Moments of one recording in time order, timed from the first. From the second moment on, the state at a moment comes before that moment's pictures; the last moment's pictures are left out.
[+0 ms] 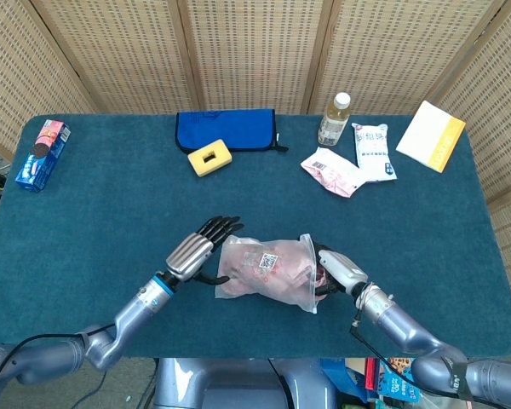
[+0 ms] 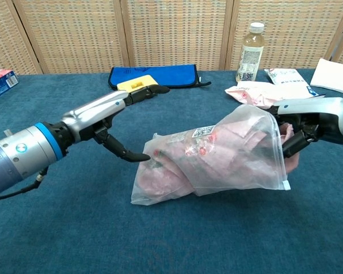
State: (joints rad) left arm -0.76 -1.77 -0.04 -1.15 1.56 1.15 -0.36; right arm 0.69 -1.25 0.13 -1.75 -1.13 0.69 0.35
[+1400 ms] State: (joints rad) left arm -0.95 -1.88 -0.16 -0.90 1.39 0.80 0.10; right arm 0.68 -1.21 0.13 -1.76 -1.22 0.68 0.35
